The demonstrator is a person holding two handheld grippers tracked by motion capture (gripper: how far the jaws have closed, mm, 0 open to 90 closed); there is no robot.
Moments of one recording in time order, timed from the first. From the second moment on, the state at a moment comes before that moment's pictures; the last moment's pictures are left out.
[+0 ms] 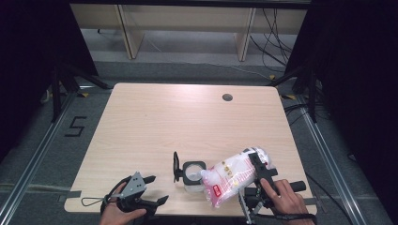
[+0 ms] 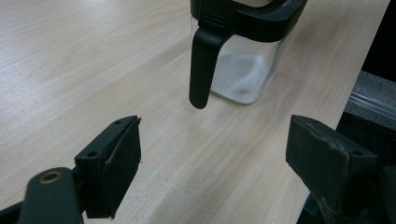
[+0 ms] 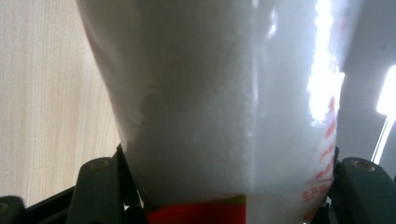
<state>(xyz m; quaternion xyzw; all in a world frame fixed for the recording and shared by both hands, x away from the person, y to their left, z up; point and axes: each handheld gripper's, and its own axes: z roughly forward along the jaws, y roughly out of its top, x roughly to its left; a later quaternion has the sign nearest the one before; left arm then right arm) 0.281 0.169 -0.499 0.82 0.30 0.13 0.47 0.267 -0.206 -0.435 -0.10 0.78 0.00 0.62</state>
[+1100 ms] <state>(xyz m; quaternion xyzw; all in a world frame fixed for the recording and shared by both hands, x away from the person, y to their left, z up) 0.282 0.169 -0.499 0.82 0.30 0.14 0.47 0.265 -0.205 -0.434 -0.09 0.78 0.00 0.62</state>
